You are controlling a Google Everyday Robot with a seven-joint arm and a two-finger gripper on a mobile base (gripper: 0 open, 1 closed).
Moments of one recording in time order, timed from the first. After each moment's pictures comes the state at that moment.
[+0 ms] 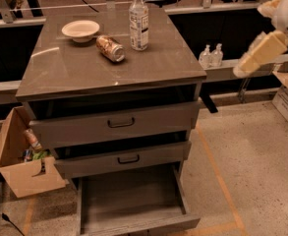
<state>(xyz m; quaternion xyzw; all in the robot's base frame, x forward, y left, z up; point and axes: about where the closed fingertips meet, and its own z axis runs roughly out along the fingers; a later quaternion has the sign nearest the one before) 0.576 -0.244 1.003 -0.51 0.78 0.00 0.37</state>
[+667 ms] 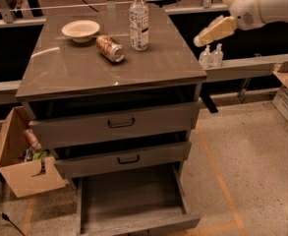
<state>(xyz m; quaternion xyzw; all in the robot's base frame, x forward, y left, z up) 0.735 -0.200 0.993 -0.46 0.72 0.10 0.51</state>
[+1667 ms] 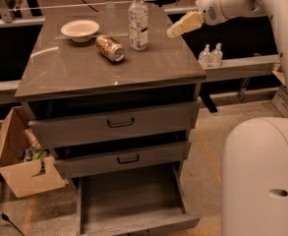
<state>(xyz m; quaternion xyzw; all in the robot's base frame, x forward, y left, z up) 0.812 -0.139 0.969 -0.42 0.75 0.16 0.49</state>
